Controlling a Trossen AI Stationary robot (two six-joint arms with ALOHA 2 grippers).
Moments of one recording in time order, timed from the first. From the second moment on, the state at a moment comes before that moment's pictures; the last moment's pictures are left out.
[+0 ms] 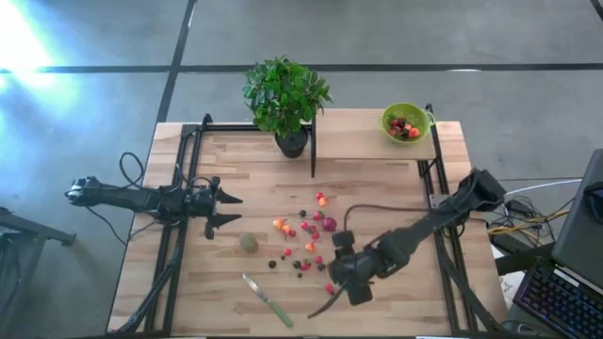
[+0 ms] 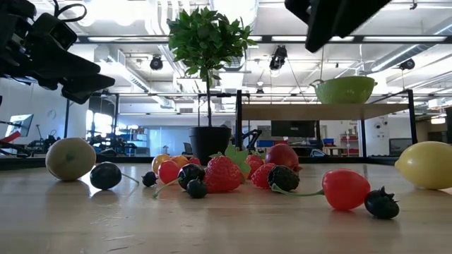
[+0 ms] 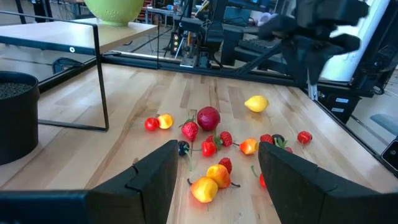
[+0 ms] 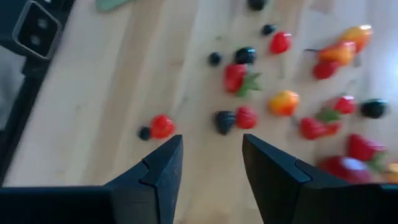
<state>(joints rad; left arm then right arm) -0.17 0.19 0.03 -0.01 -0.18 -0.16 0.55 1.76 1.38 -0.69 0.21 0.26</state>
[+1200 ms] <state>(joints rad) -0.17 0.19 0.03 -0.01 -0.18 -0.16 0.61 2.00 1.38 -0.52 0.26 0.59</state>
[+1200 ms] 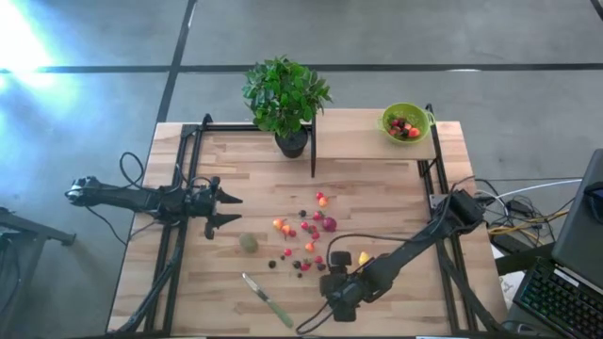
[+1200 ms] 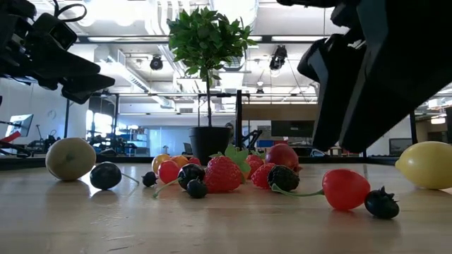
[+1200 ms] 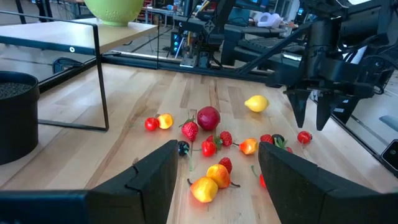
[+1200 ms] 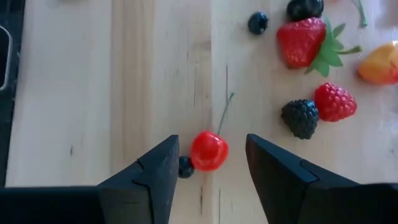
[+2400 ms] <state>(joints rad) -0.17 0.20 0.03 -0.01 -0.18 -0.16 0.61 2.03 1.23 -0.29 0.29 0.63</state>
